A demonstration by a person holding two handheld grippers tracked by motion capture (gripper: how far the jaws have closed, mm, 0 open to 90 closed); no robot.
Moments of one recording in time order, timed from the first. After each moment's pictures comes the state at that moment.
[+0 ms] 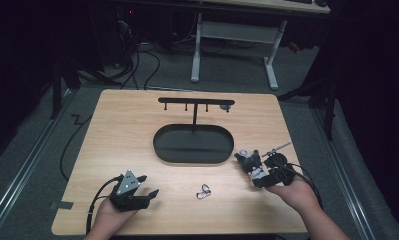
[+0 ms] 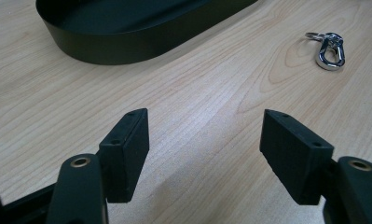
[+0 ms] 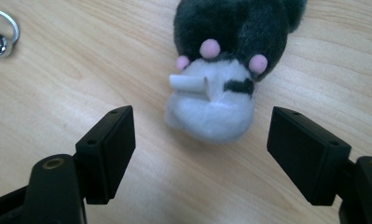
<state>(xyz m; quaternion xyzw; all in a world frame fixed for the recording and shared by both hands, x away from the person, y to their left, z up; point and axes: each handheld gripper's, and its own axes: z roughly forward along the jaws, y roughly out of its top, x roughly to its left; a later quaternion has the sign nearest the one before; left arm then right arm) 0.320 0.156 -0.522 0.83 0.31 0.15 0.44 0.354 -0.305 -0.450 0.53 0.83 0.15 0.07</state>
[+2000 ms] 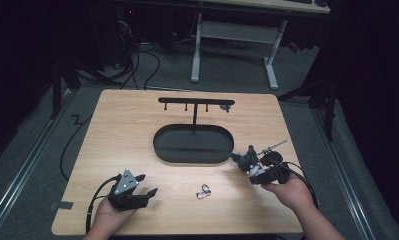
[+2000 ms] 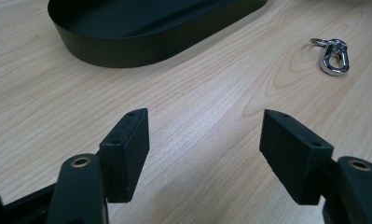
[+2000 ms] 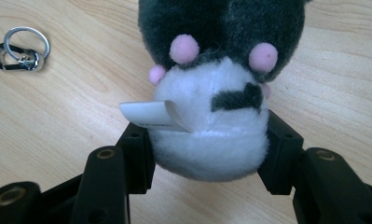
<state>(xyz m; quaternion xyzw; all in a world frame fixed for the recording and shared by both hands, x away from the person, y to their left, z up) 0.321 0.159 -0.521 0.82 0.32 0.16 0.44 0.358 -0.294 -0.445 0.52 0.83 0.16 0.05</state>
